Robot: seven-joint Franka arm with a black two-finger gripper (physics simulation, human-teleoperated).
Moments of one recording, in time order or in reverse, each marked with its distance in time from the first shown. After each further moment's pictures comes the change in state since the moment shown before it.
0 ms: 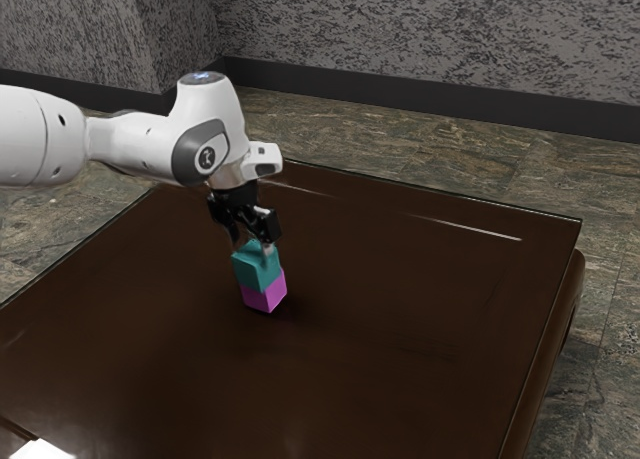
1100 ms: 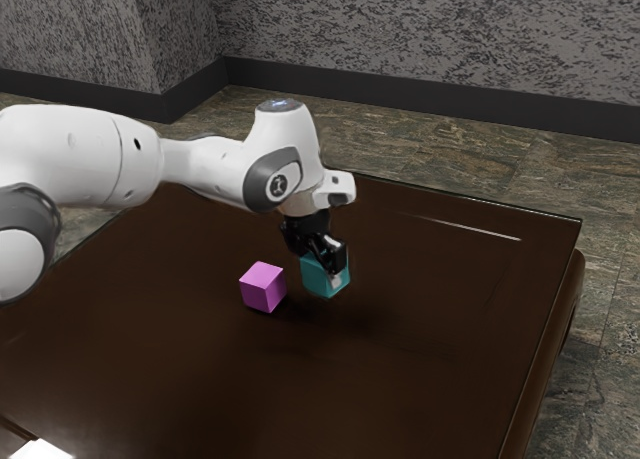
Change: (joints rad) arm -0.121 0.295 -0.054 0.178 -0.072 0.010 0.001
